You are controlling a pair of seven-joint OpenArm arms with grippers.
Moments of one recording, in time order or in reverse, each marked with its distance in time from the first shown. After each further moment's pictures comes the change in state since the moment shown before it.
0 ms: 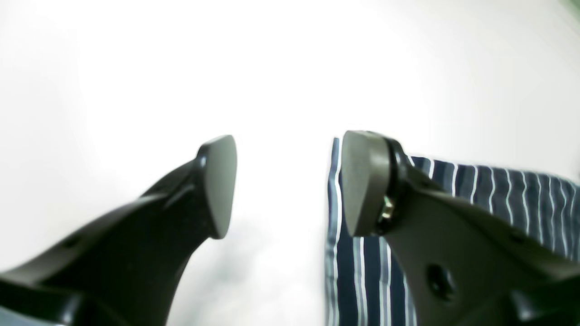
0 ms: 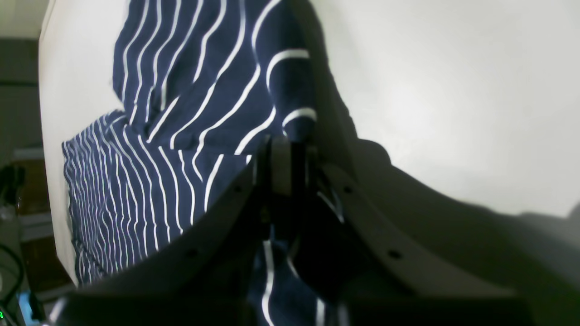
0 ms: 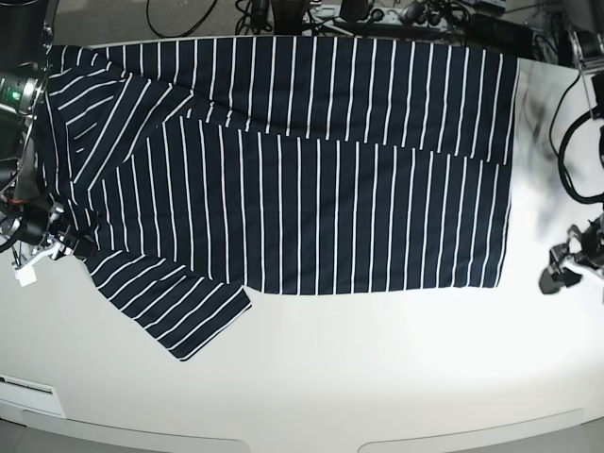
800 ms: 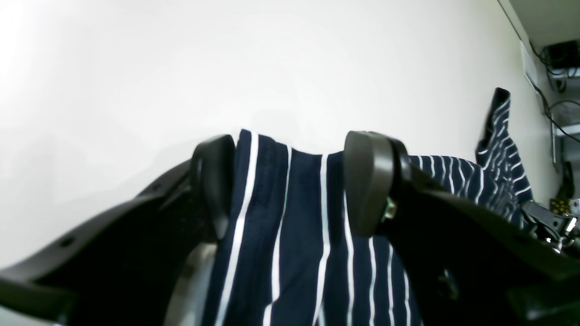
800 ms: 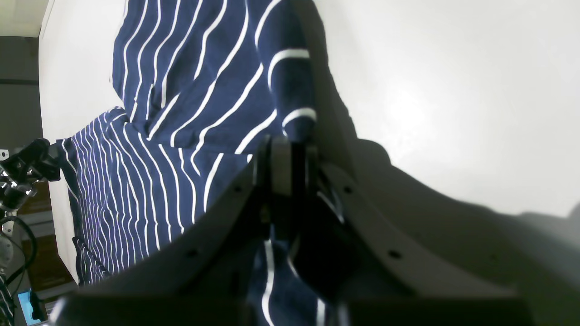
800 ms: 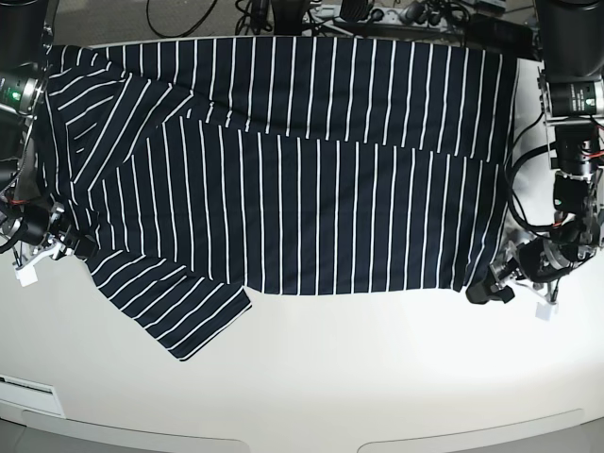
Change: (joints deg) left arm -14.3 10.3 16.0 -24.0 -4.8 -4.0 0.5; right arm 0.0 0.0 0.0 0.0 0.1 -0.2 -0.2
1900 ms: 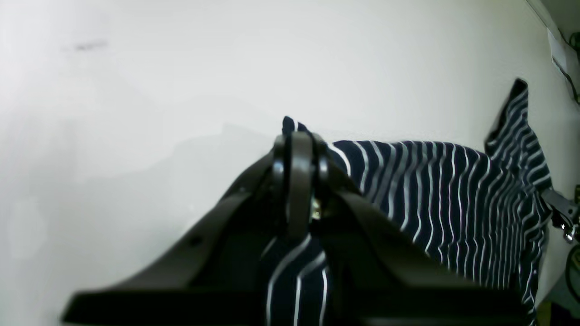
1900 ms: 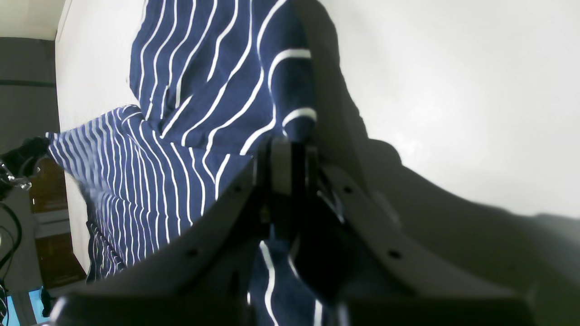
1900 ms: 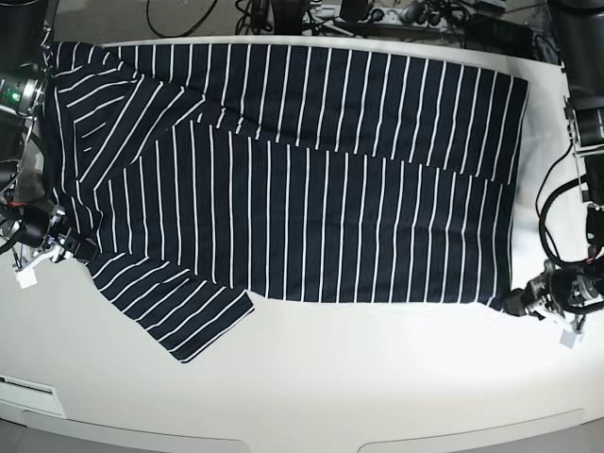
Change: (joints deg) left arm -10.4 -5.6 0.7 -0.8 1.2 -0.9 9.9; right arm 0.3 0.0 0.0 0.0 2.6 0.0 -1.1
